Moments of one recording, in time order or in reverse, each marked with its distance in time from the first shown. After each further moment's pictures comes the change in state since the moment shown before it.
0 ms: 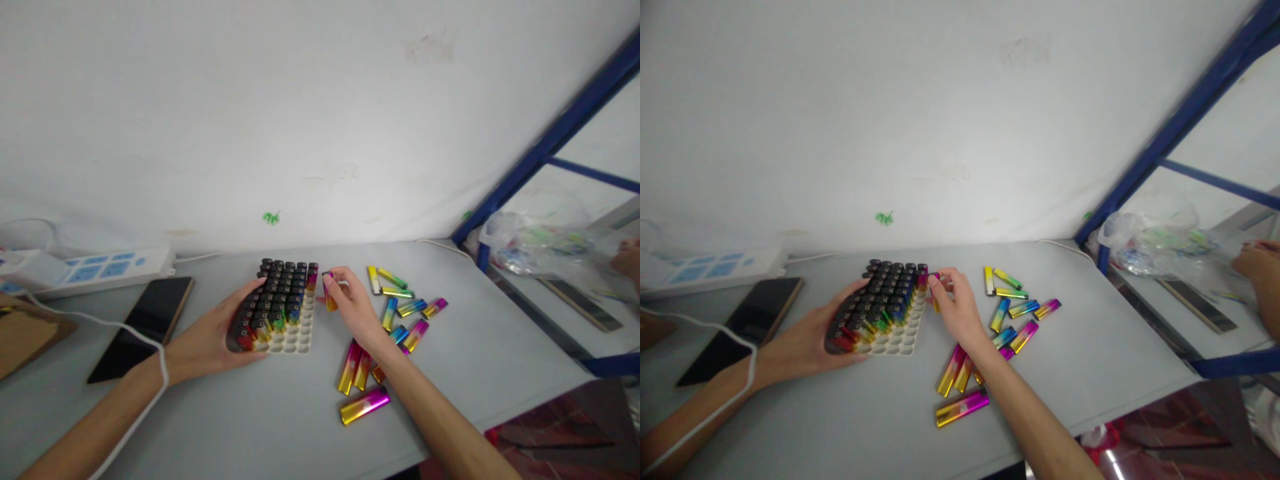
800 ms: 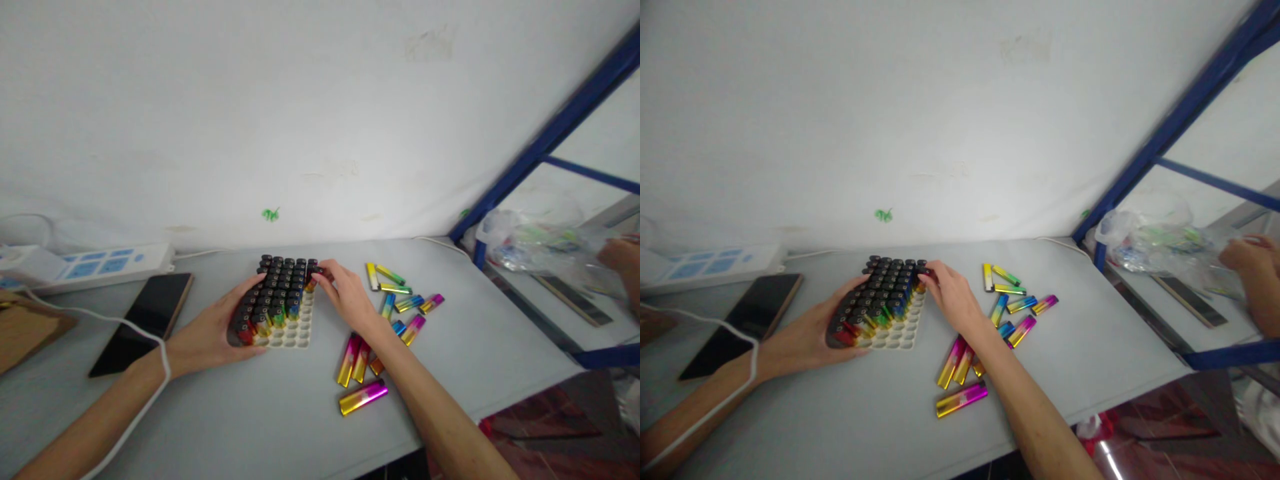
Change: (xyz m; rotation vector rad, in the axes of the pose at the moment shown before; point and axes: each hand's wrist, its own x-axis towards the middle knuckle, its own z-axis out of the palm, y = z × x) left_hand 0.001 -0.001 0.001 -0.032 -0.015 -0.024; right_hand 0.017 -0.005 -0.010 -0.609 -0.210 -0.289
